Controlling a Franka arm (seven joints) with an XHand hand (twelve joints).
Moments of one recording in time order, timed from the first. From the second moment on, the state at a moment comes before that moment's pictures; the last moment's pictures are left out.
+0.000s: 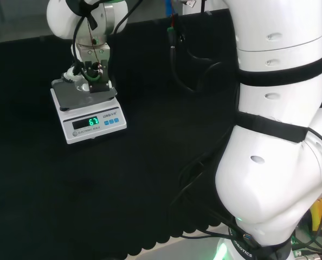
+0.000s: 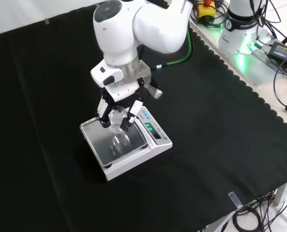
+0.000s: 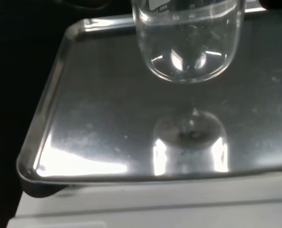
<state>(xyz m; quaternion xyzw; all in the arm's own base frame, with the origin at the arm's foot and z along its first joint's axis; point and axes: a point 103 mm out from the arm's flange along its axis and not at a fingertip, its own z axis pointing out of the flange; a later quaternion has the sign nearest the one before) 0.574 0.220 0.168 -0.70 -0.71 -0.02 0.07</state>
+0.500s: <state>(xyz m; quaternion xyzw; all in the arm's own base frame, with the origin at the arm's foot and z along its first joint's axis) 0.582 0.228 0.165 -0.70 -0.71 0.01 0.07</state>
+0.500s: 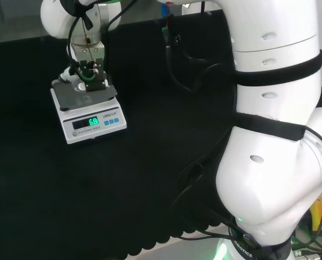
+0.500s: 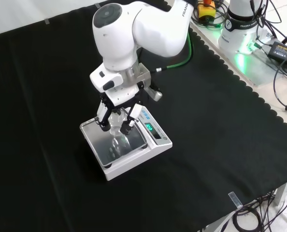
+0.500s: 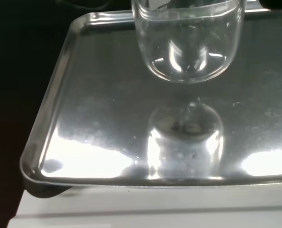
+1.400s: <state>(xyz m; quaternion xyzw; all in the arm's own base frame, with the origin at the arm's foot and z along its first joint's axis) 0.596 0.224 0.145 -0.71 -0.70 0.07 0.09</state>
